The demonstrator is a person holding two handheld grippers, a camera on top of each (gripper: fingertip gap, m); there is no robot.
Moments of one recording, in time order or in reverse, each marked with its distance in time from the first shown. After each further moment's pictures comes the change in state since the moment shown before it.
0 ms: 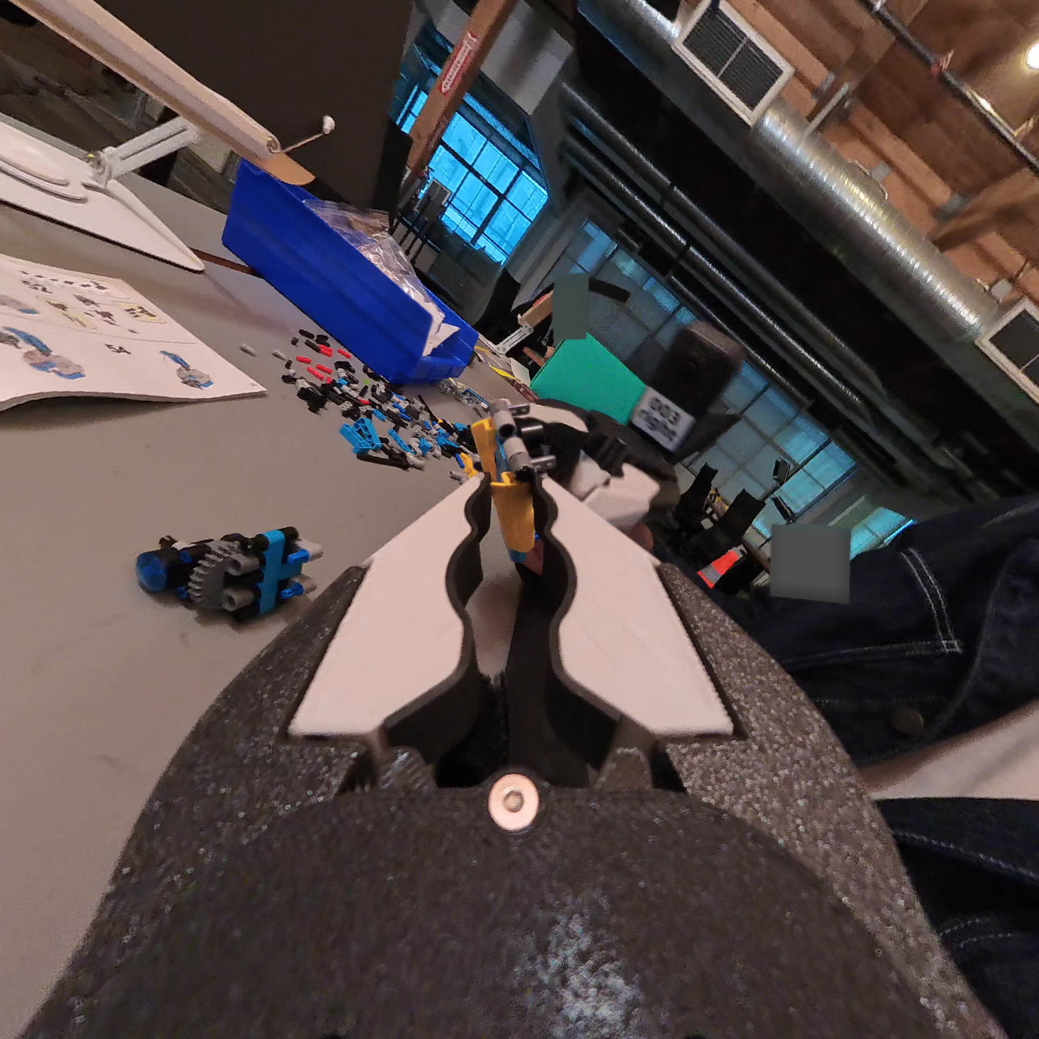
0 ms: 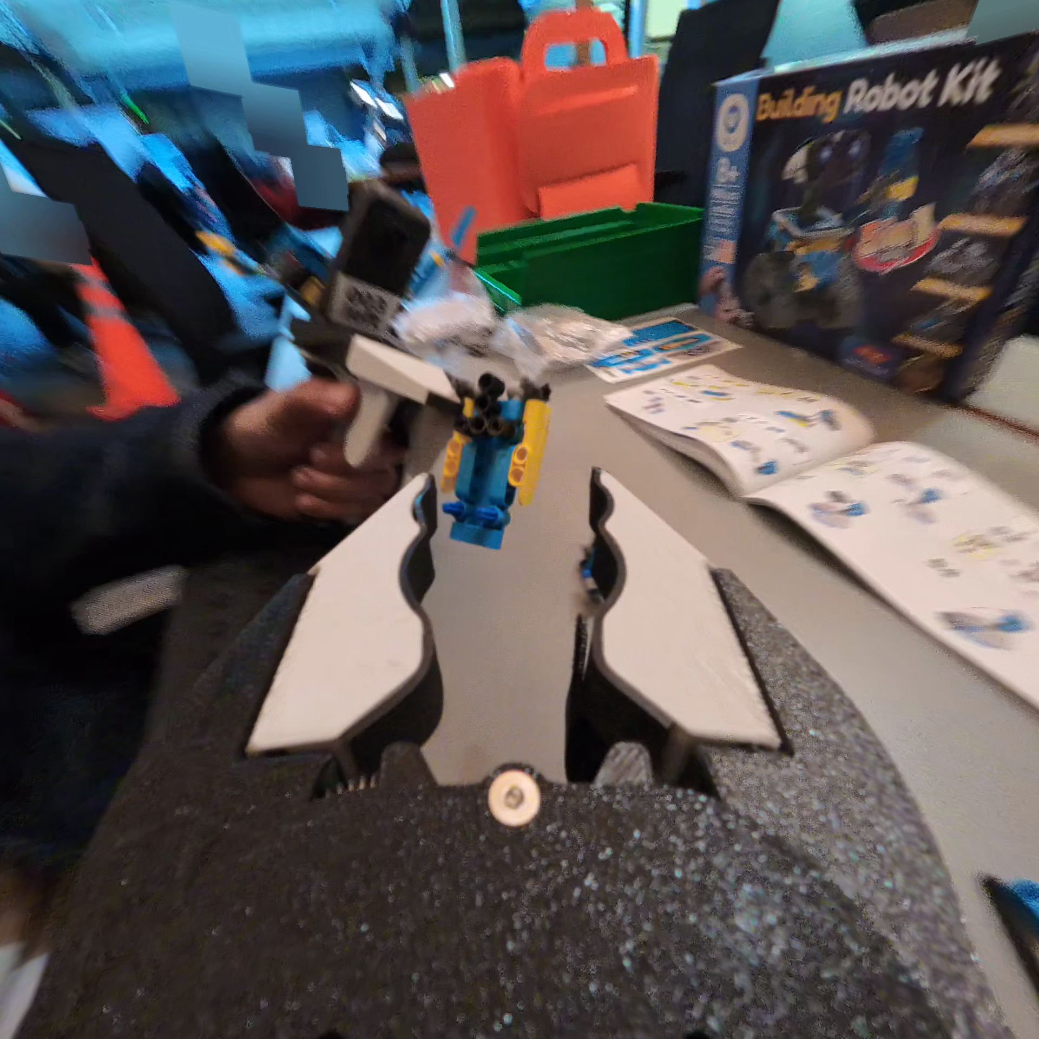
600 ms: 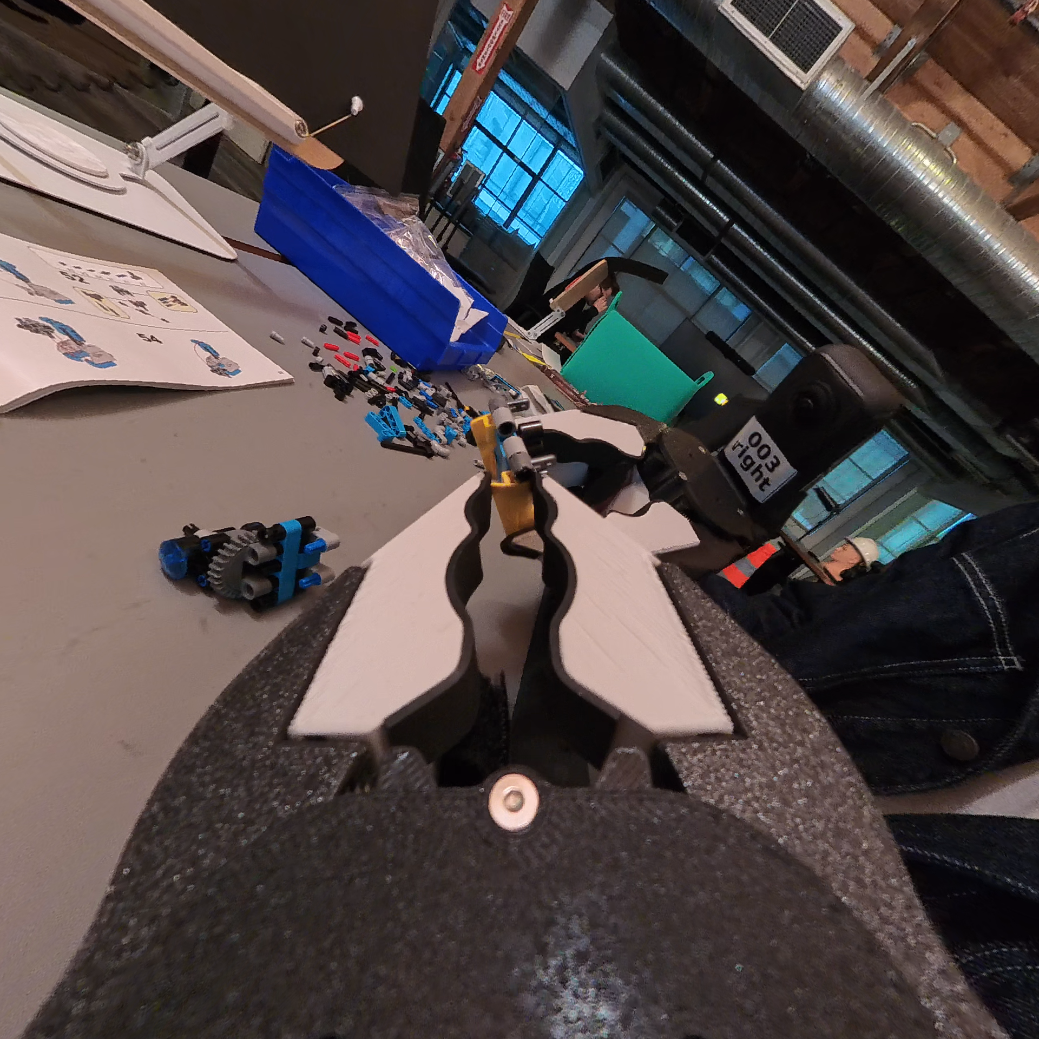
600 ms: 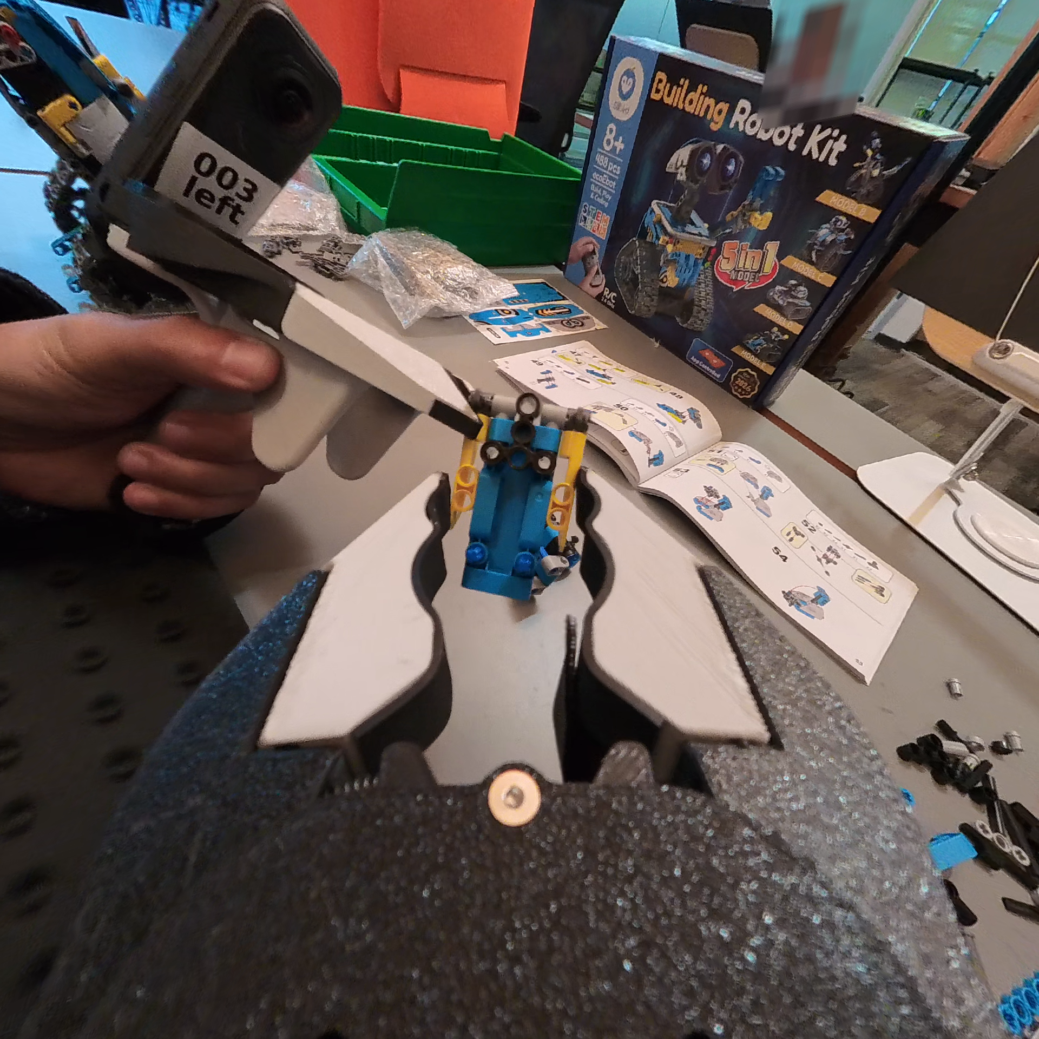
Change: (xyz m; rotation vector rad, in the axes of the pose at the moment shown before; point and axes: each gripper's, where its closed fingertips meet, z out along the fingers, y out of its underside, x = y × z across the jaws) left arm -0.007 0.005 0.005 -0.027 -0.066 0.022; right arm 0.003 0.010 0.027 -0.124 0.335 -0.250
